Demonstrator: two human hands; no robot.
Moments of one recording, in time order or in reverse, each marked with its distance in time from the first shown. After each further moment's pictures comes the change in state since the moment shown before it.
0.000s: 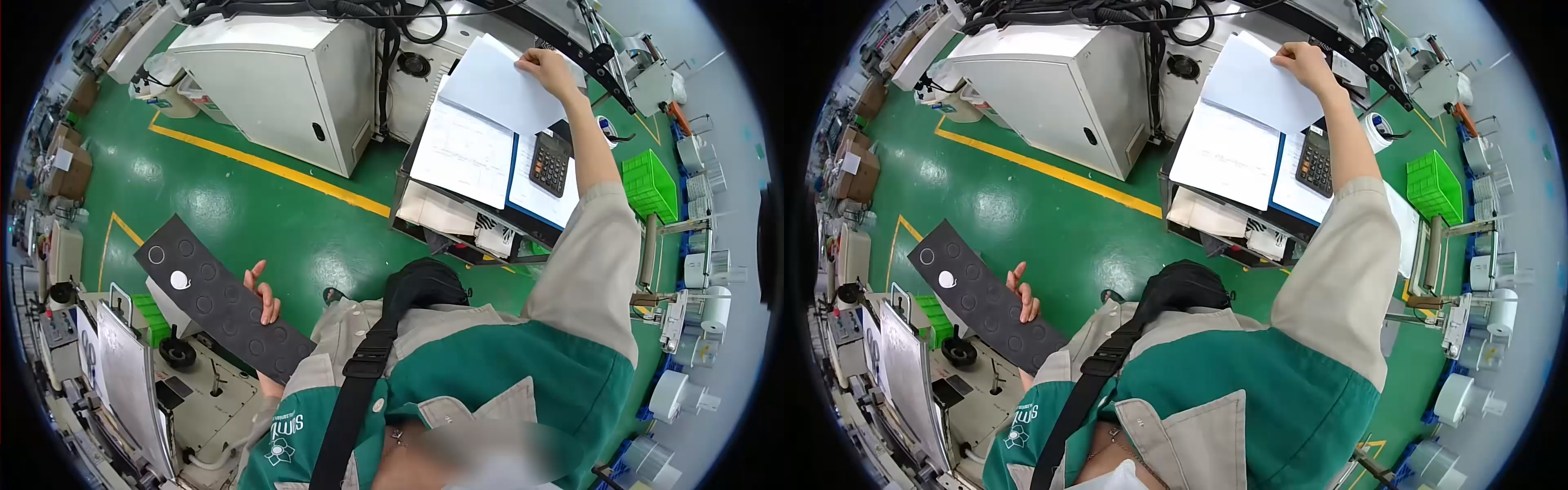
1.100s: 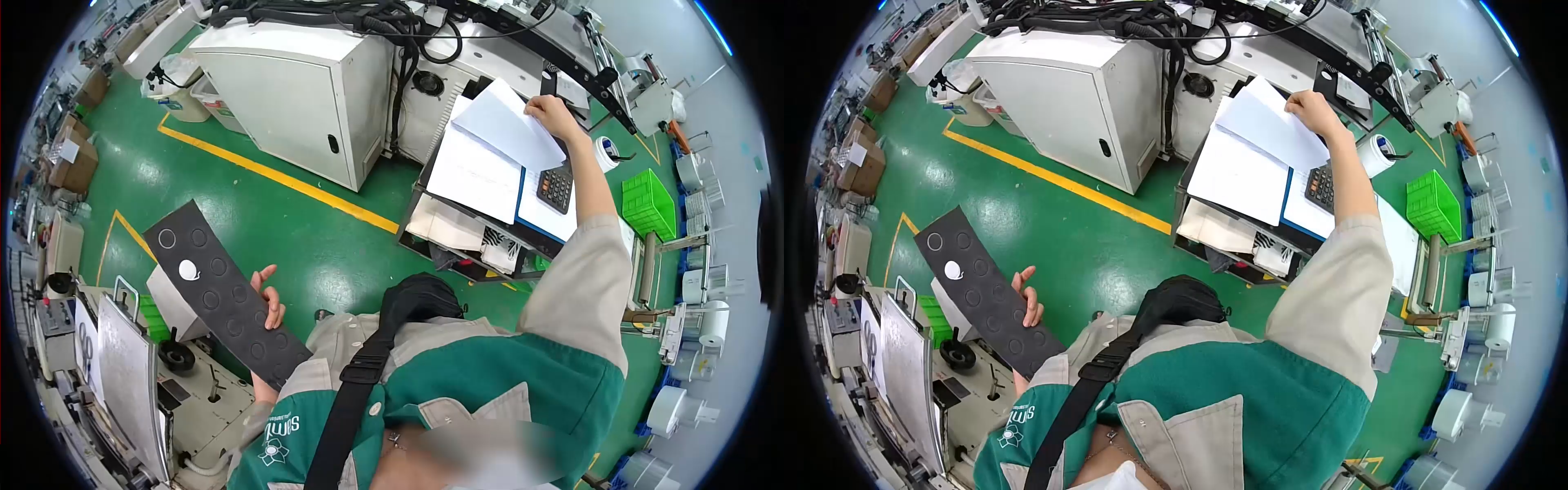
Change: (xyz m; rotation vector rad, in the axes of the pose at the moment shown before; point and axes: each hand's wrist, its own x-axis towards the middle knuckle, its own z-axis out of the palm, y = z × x) left_hand -0.003 0.032 0.020 0.122 0.091 -0.078; right_hand -0.027 0.000 0.020 0.039 -0.199 -0.040
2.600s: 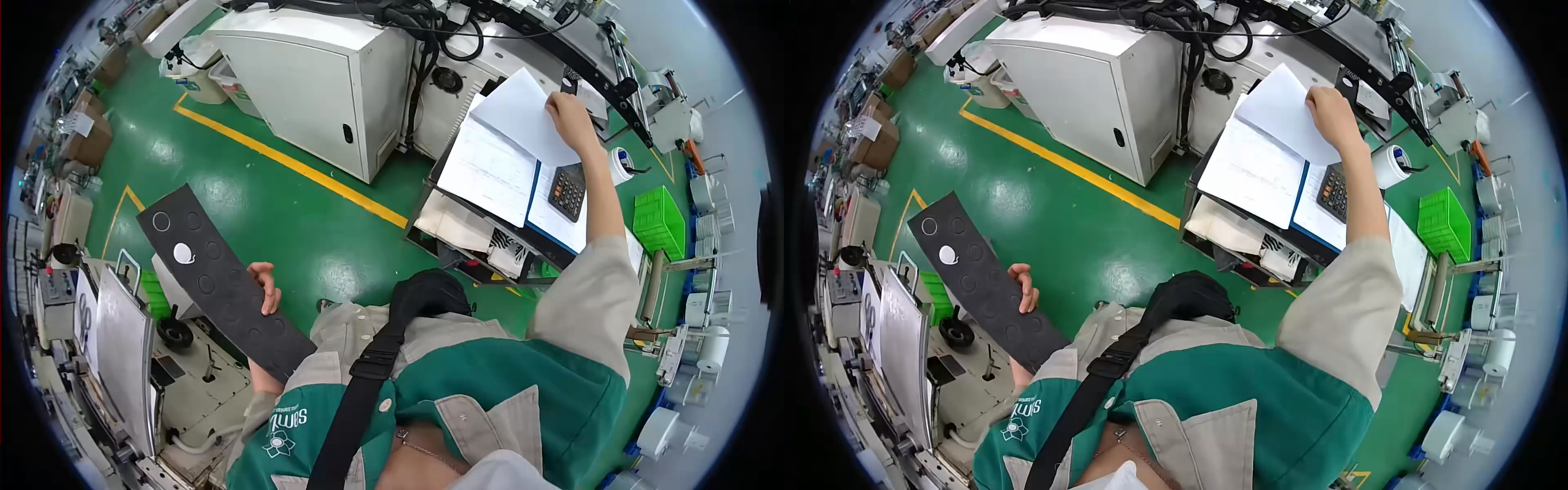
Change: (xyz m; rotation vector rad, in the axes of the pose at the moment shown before) left_hand 0.007 -0.002 -0.029 -0.184 -0.587 0.153; right_hand -0.014 -0.021 -0.002 -0.325 0.217 -0.193
